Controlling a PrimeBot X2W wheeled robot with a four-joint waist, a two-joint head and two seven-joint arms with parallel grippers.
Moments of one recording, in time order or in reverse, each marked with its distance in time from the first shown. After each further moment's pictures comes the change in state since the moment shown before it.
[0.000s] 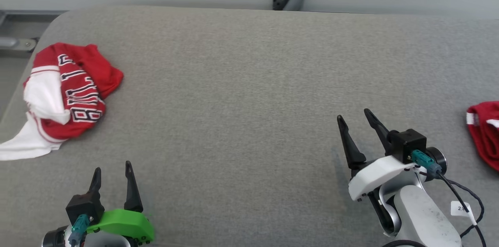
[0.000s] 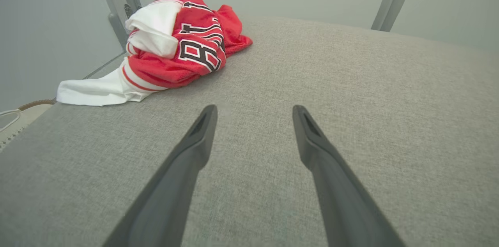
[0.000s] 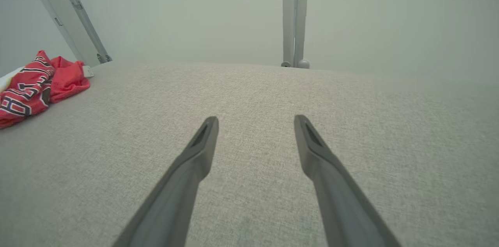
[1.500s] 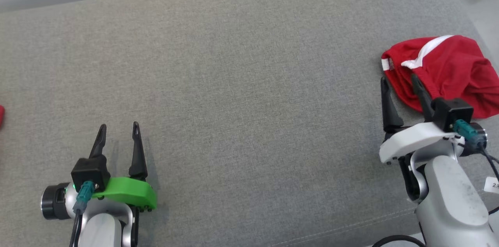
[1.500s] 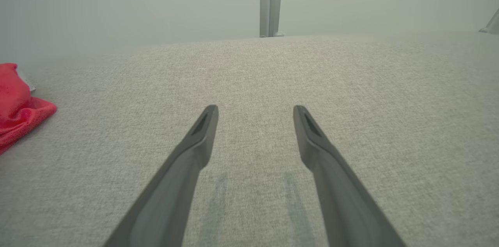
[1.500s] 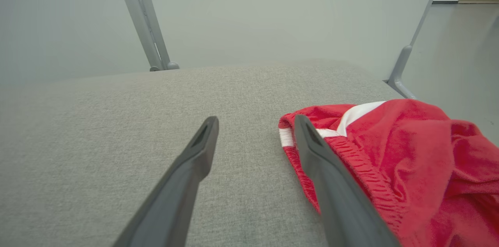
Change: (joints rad) left arm -0.132 0.014 -0.037 -0.037 0.086 -0.049 0.000; right arm -0.125 -0.035 -0.173 0.037 -0.010 0.000 0.000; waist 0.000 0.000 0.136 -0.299
